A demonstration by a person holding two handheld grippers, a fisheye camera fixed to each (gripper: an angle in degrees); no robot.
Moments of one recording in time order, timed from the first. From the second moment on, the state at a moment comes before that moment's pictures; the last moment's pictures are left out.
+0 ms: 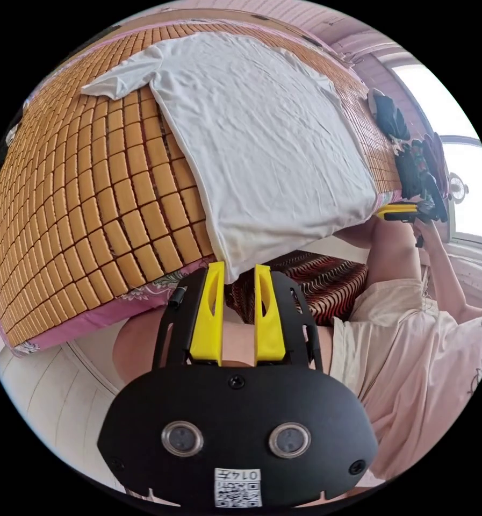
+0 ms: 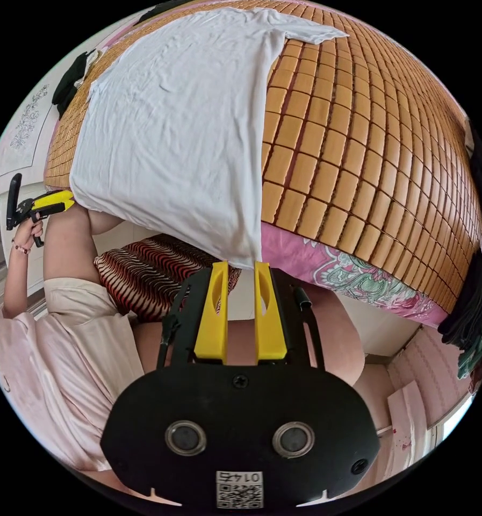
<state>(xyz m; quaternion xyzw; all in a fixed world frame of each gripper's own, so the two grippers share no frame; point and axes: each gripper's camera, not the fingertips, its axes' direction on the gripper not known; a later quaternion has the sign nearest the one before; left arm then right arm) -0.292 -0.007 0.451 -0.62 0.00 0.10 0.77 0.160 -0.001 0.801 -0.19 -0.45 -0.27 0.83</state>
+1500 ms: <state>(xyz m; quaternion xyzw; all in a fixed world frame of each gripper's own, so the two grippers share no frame) -0.427 -0.097 0.475 -0.35 -0.06 -0.06 0.93 -0.154 -0.096 0.548 0.28 -0.42 -0.50 0.70</state>
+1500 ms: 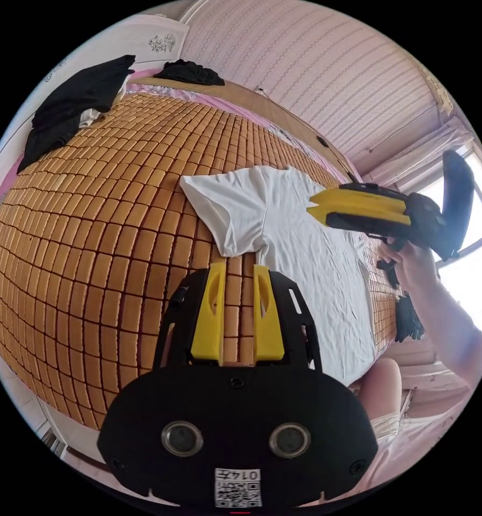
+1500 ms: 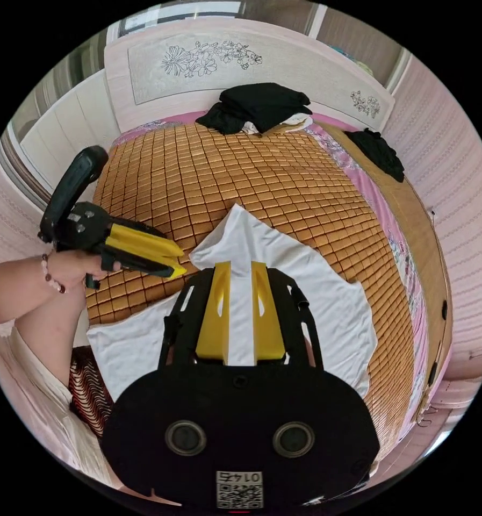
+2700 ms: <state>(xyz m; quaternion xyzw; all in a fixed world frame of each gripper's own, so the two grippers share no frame) -0.353 -0.091 0.486 -0.31 0.04 0.08 0.95 -0.041 -0.250 0.735 0.14 -0.57 -0.26 0.77</state>
